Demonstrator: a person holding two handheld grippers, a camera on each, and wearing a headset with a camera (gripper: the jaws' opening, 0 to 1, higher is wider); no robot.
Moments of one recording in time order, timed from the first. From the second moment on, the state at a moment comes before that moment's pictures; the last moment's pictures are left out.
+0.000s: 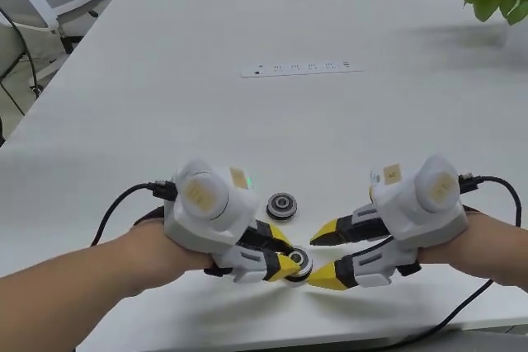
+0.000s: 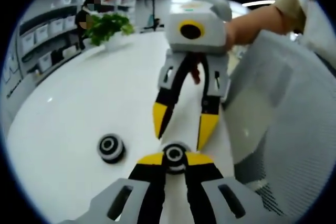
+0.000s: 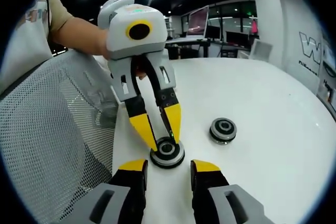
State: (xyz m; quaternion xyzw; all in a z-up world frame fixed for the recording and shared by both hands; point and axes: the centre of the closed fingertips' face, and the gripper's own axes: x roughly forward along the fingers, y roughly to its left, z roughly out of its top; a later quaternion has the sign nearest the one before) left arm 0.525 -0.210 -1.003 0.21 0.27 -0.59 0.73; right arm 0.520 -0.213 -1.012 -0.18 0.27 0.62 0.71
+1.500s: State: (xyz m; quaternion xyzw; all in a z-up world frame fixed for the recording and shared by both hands) left arm 0.526 -0.210 -1.002 0.20 0.25 -0.58 0.75; right arm 0.521 -0.219 -1.018 -0.19 0.29 0.60 0.72
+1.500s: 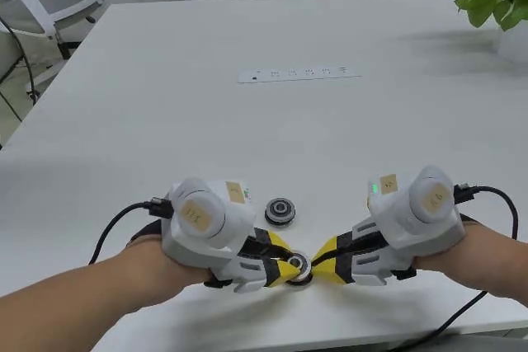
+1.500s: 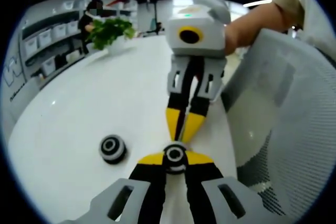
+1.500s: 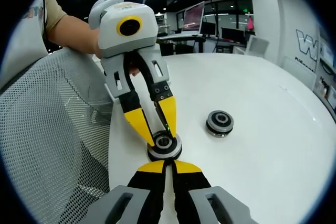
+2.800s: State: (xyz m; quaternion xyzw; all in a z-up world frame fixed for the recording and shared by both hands) left arm 0.526 -0.211 -1.002 0.21 0.25 -0.58 0.75; right arm 0.515 -0.214 -1.015 -0.14 0.30 0.61 0.72
